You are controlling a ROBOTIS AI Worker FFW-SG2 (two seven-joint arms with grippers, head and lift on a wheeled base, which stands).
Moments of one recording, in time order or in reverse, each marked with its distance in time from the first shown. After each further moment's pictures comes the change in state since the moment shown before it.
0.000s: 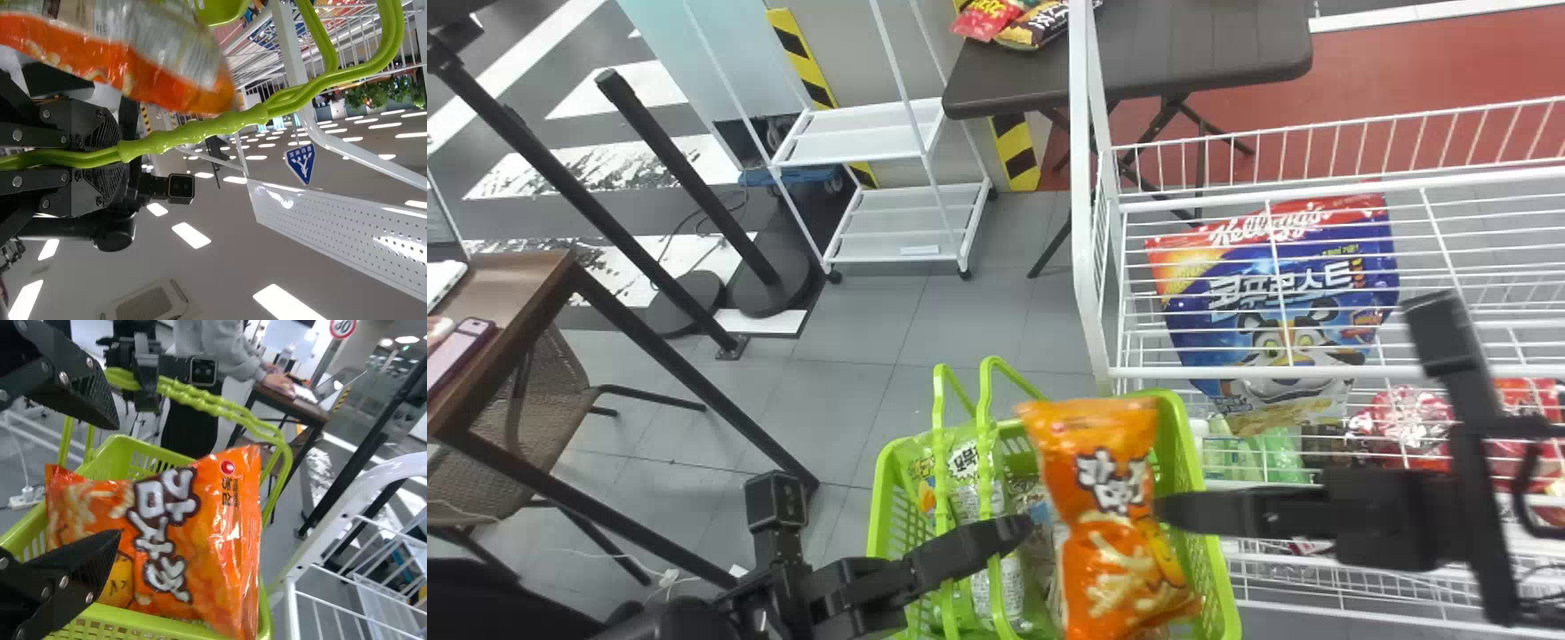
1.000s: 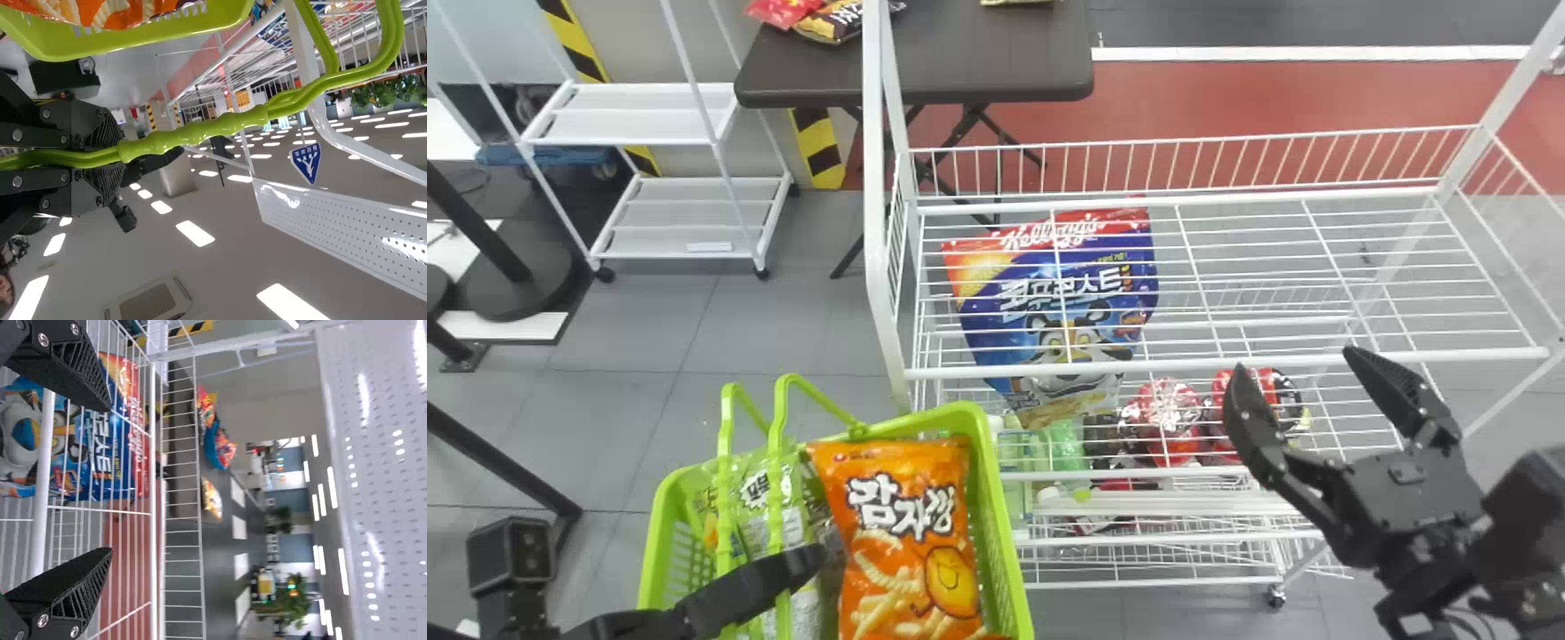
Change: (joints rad) left arm 0.036 -0.009 -0.010 -0.020 0.003 0.000 0.000; right arm 0.581 0.081 -0.118 -0.045 0.707 -1.535 -0.086
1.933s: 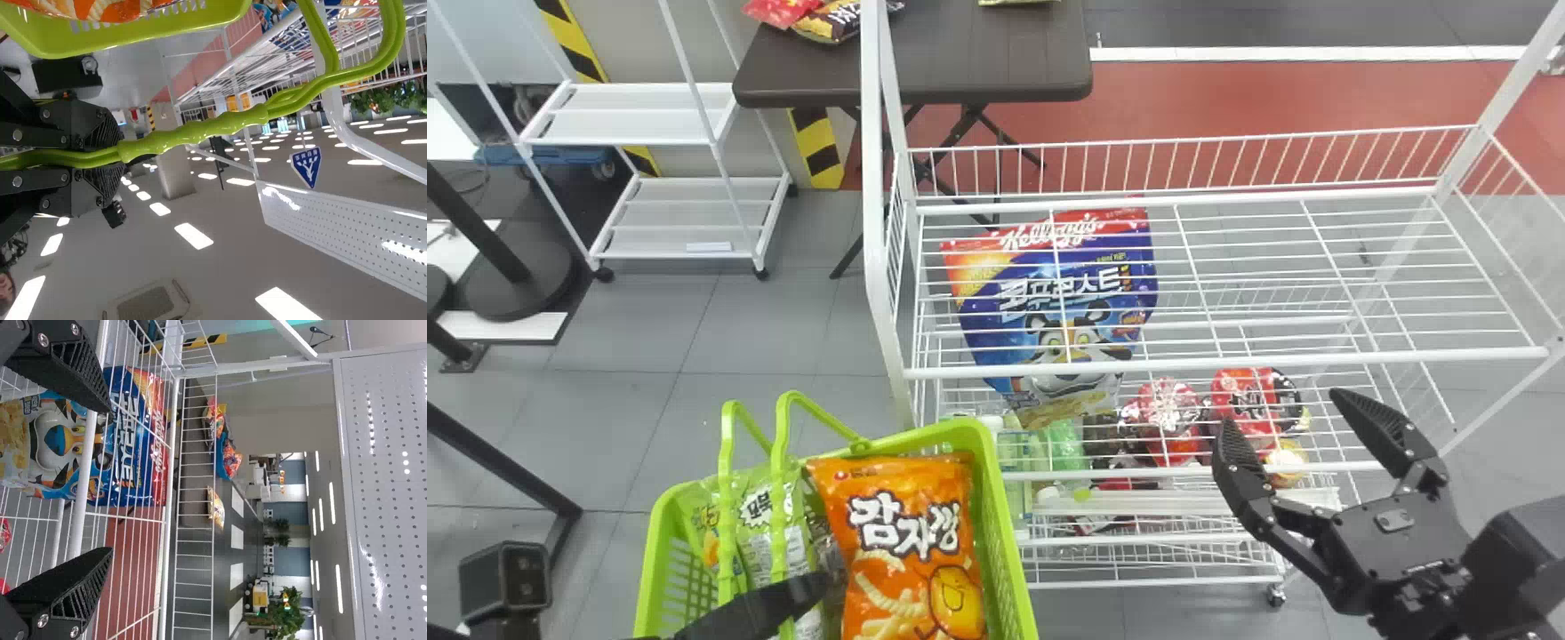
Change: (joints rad) left arm 0.056 -0.024 0.003 -0.060 0.000 0.001 0.000; right arm 0.039 0.002 0.004 0.040 0.052 -0.048 0.028
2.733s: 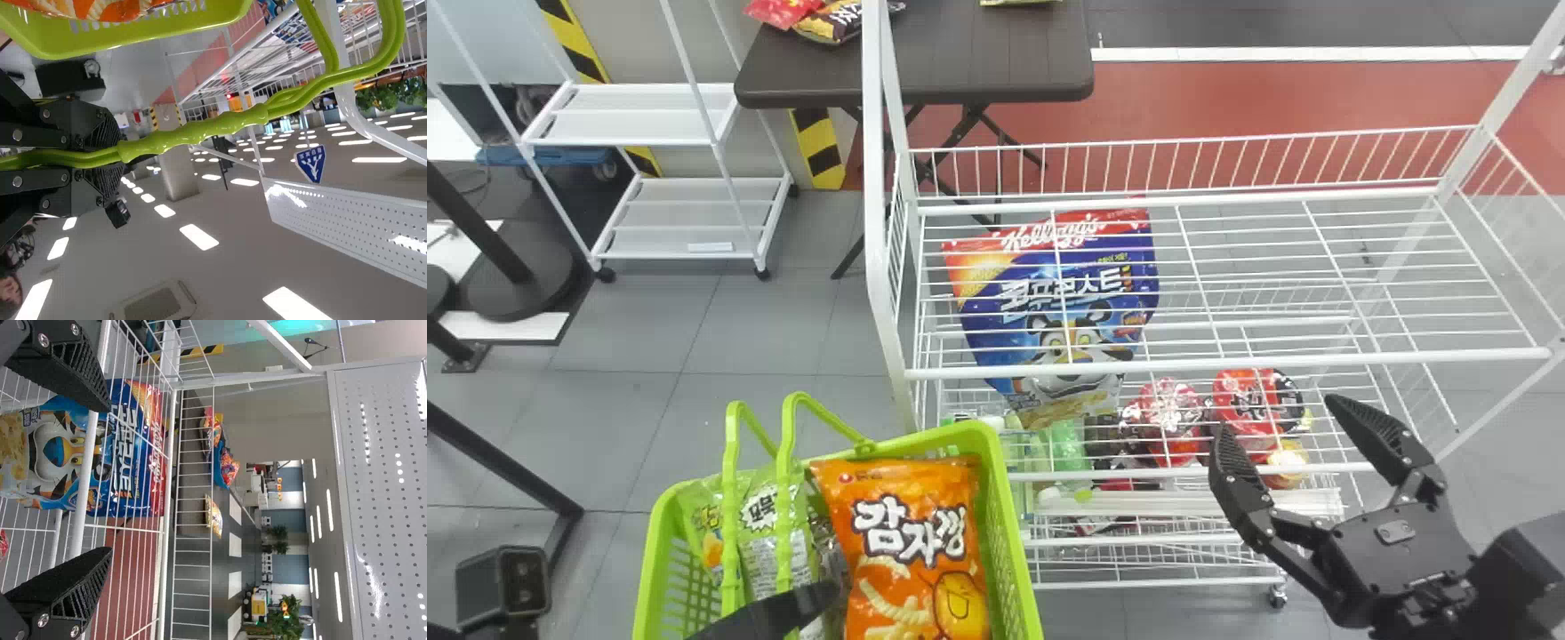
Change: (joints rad) left arm 0.026 -0.017 -0.001 -0.055 -0.007 0.002 0.000; right arm 0.021 0.000 0.006 -0.006 -0.007 -0.021 0.016
